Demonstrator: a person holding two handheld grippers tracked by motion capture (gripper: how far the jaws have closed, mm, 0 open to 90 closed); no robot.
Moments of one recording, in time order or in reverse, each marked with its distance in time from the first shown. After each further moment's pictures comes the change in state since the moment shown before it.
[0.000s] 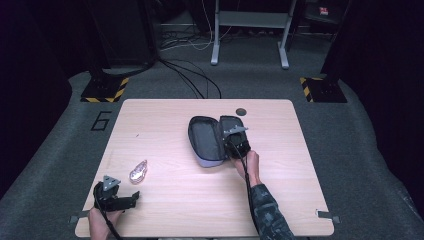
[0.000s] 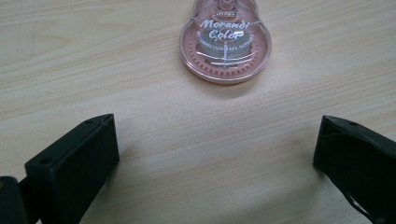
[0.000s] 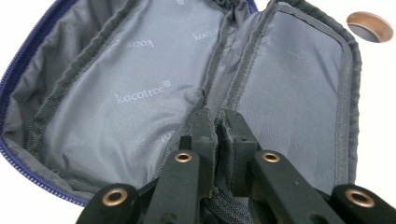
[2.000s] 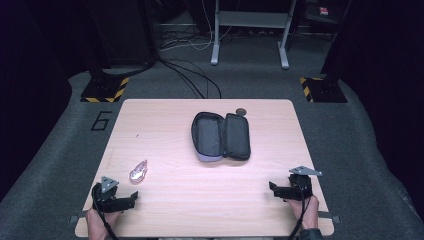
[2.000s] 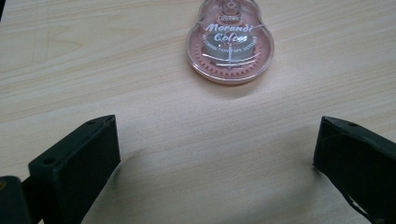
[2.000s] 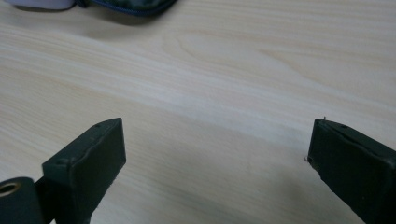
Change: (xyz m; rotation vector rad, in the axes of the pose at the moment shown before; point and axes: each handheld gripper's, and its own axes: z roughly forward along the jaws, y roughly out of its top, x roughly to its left) left arm 0.000 -0.002 -0.003 -0.020 0.022 0.013; right arm -0.094 -0.167 -0.112 -0.046 -0.016 0.226
